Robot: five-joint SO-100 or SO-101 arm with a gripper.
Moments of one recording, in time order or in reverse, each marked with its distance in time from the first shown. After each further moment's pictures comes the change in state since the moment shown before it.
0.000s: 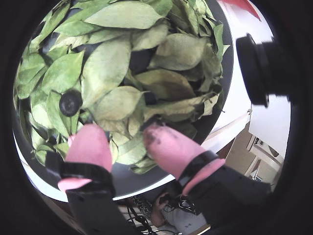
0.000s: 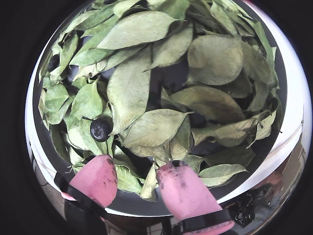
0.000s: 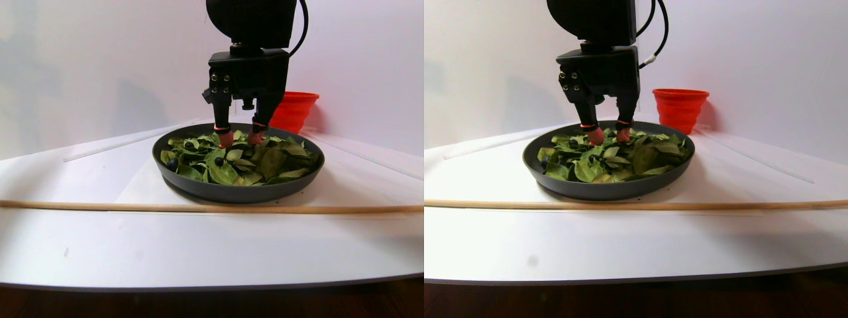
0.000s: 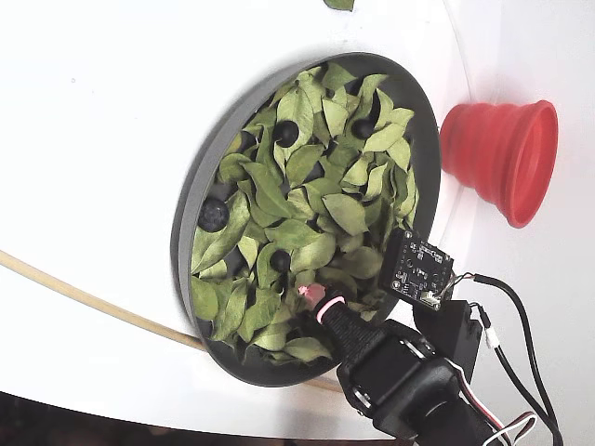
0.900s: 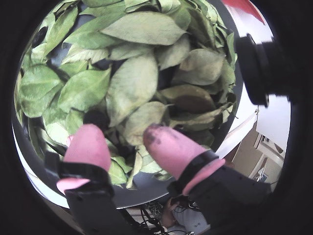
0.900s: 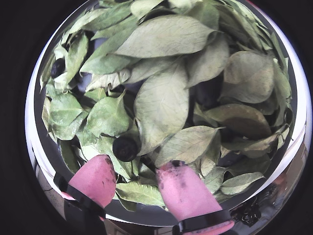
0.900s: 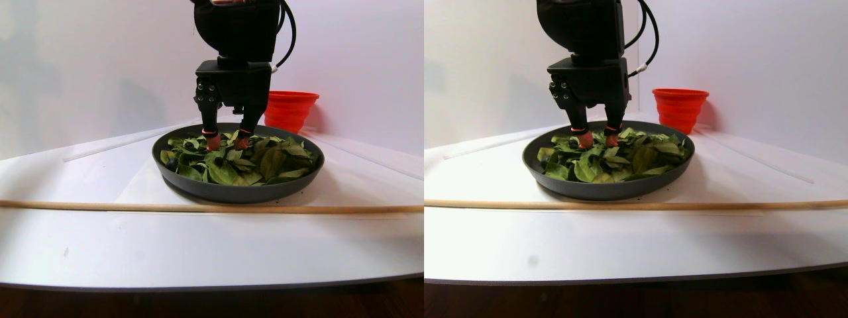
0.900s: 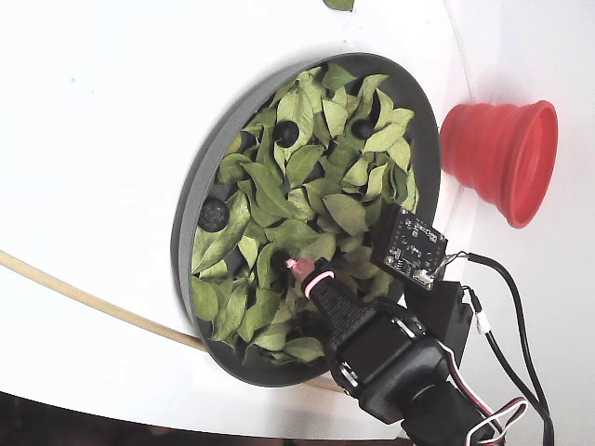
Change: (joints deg) arm -3.4 -5.1 -2.4 -4.2 4.7
